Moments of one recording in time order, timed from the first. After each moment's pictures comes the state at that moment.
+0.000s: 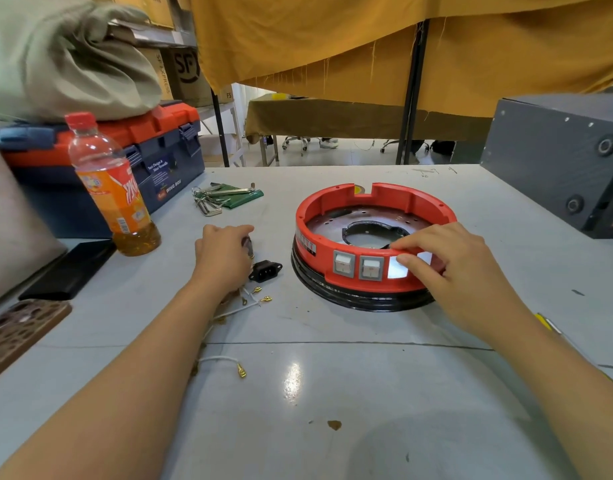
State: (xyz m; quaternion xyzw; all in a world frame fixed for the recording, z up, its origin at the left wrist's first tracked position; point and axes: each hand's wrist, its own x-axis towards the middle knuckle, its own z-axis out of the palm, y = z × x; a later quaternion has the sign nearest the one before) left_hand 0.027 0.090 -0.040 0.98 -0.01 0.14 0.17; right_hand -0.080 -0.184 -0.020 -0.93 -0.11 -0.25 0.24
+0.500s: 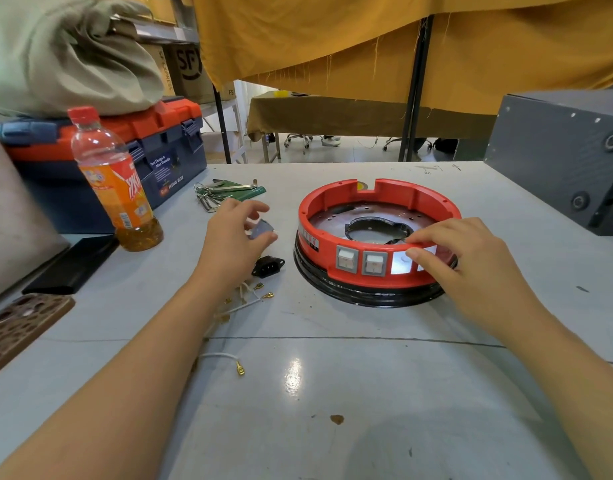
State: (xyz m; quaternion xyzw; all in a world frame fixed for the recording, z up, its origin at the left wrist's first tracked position) left_hand 0.009 0.080 -0.025 0.90 -0.10 0.25 0.35; right_hand -0.083 -0.188 -0.019 -0.94 -0.09 -0.26 0.23
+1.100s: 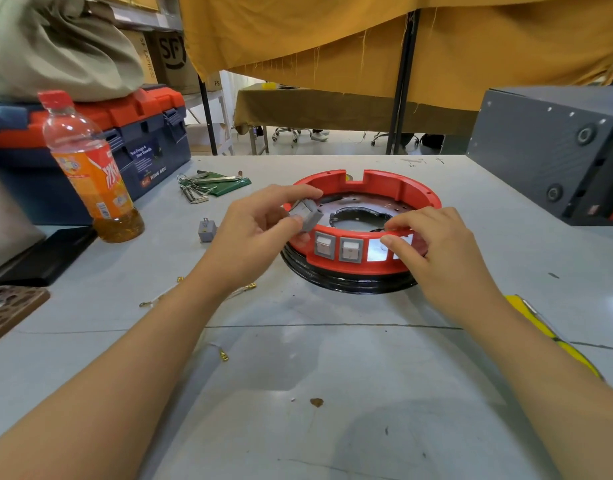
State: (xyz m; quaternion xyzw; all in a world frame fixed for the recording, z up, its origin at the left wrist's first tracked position) left_hand -0.038 0.042 -0.003 0.79 -0.29 0.13 0.52; right_hand -0.084 -0.178 -0.022 -0.93 -0.06 -0.27 0.25
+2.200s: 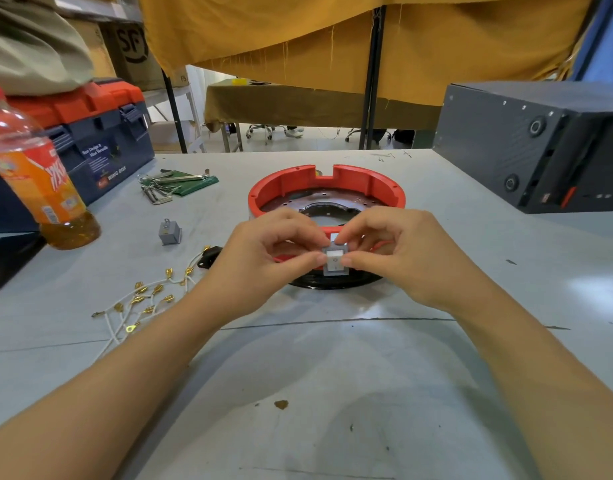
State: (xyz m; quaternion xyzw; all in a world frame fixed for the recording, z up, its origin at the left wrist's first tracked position) left_hand -0.058 0.008 -0.017 0.78 -0.39 0.11 0.47; right_hand -0.096 -0.184 -0.006 -0.87 -0.17 -0.15 0.45
